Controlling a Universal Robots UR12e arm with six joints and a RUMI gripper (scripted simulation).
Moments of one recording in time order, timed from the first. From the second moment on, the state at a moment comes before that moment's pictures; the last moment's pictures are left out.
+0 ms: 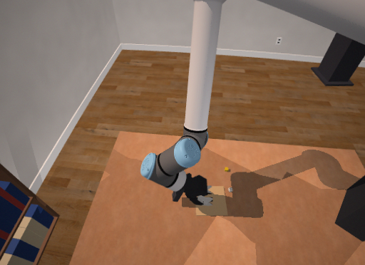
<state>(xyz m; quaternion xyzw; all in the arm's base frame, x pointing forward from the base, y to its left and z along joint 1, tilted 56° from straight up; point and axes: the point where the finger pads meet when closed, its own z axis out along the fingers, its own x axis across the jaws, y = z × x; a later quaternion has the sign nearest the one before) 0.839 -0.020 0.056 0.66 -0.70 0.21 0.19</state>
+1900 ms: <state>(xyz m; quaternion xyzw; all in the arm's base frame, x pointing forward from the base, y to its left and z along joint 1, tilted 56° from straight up) 0.790 0.008 0.094 0.66 -0.69 0.21 0.18</state>
